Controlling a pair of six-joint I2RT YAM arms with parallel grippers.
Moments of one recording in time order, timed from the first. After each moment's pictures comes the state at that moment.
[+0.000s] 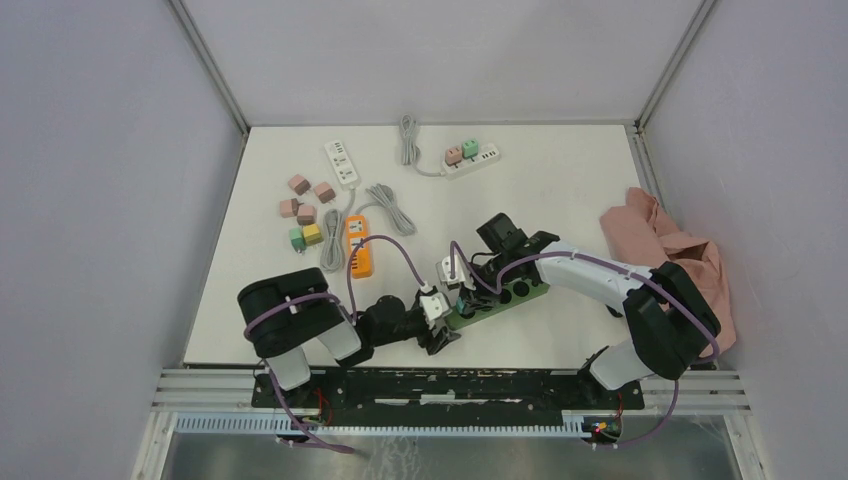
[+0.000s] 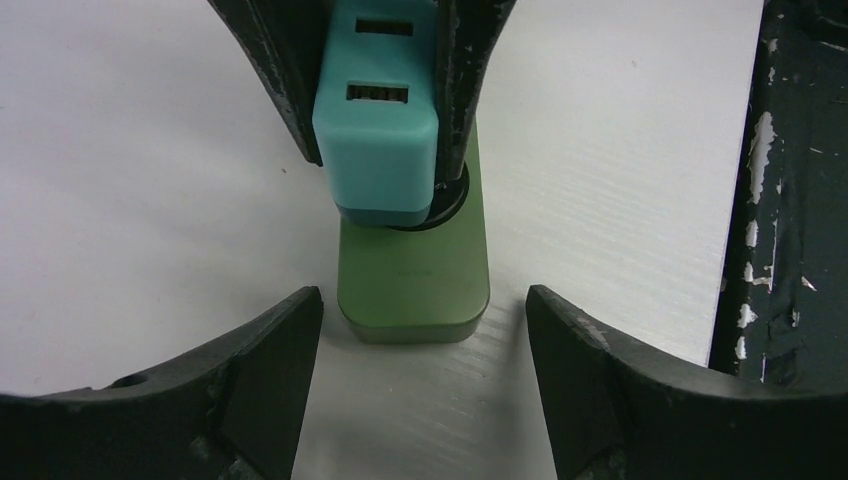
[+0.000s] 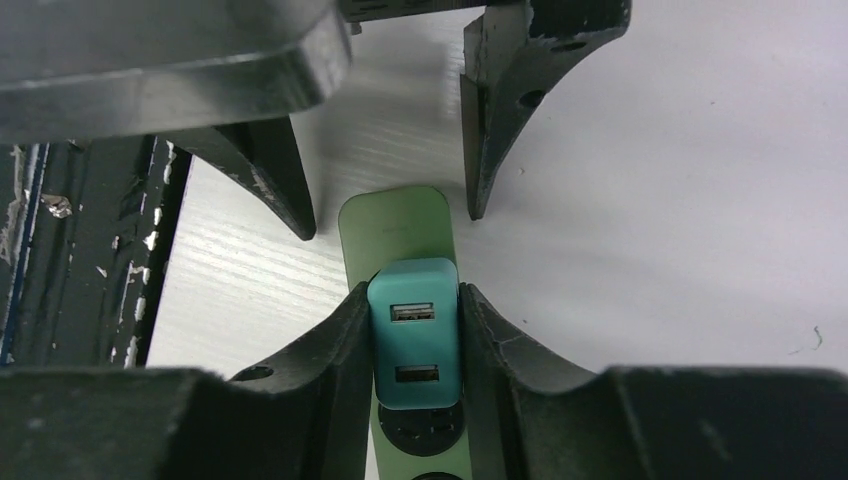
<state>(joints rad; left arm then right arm) -1.07 1.71 0.22 1.18 0.13 0.05 0.69 1.49 0.87 -0.52 -0.73 -0.95</state>
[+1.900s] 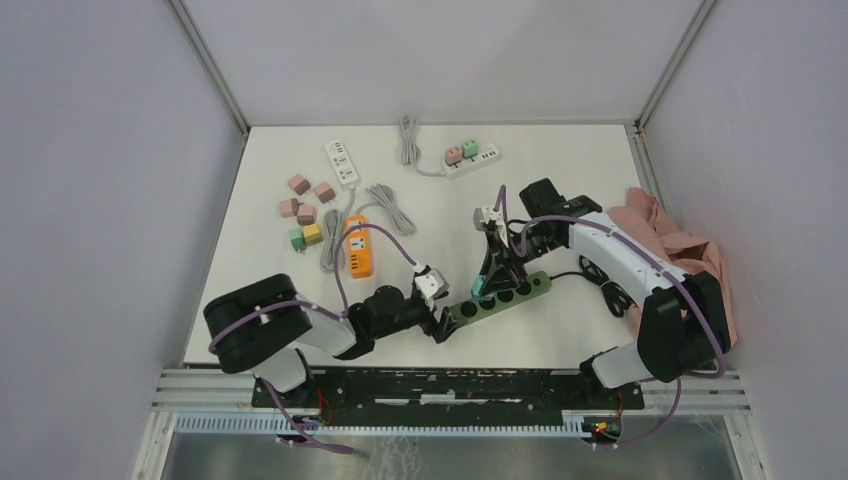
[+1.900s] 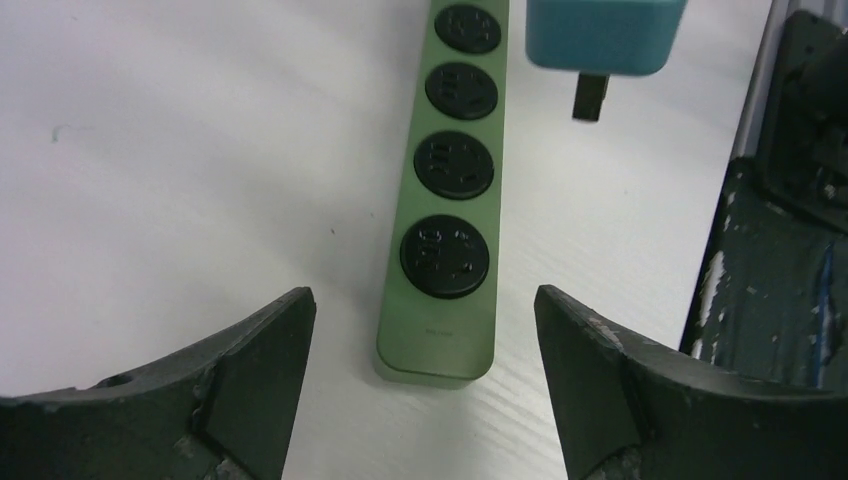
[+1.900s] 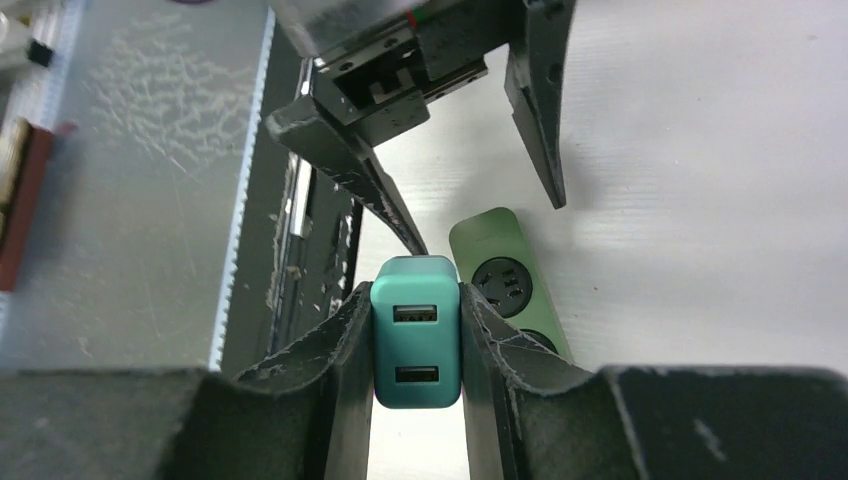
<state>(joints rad) -1.05 1.61 0.28 1.07 0.07 -0.13 0.42 1.45 1.06 -0.94 -1.10 -0.92</state>
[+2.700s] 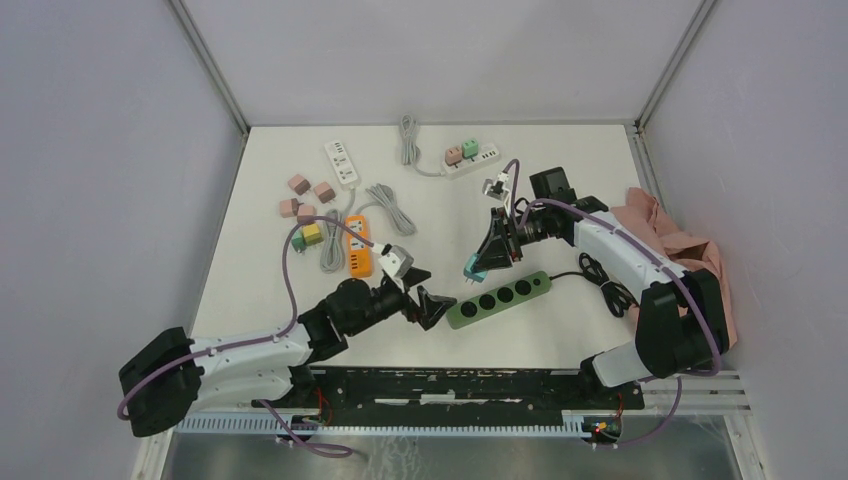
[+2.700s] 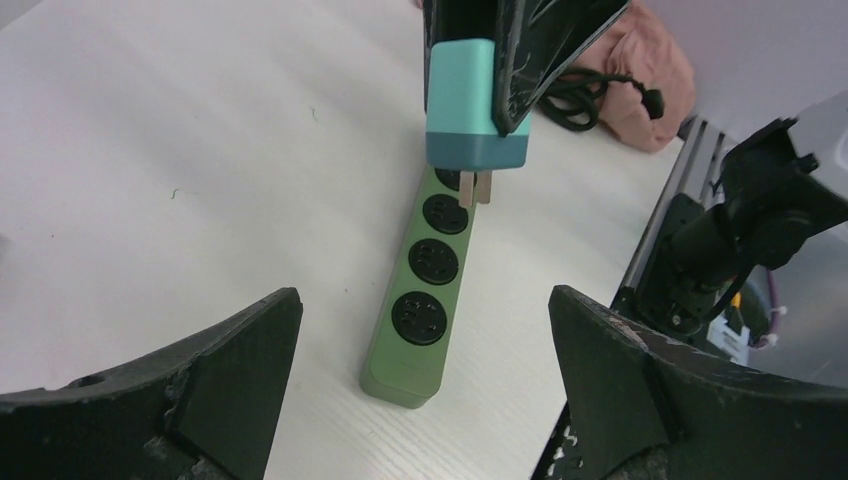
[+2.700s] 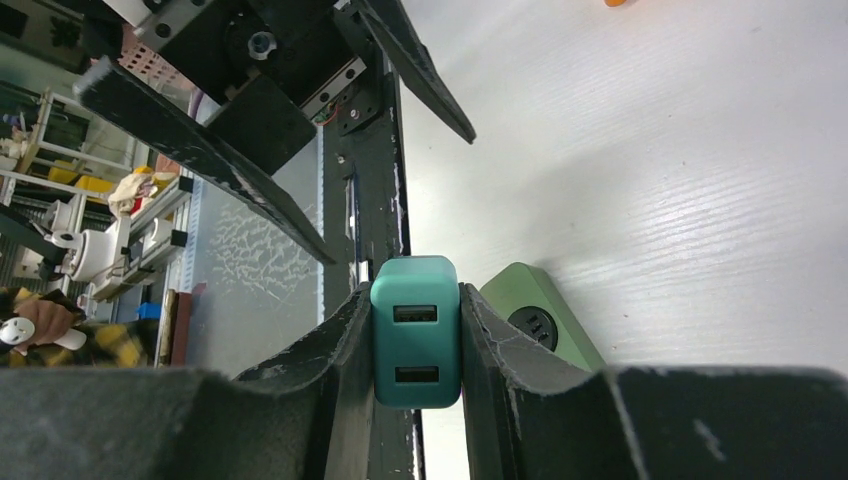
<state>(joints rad) -1.02 1.01 0.30 0.60 -0.03 -0.30 0.33 1.47 1.03 -0.58 -1.22 -0.28</state>
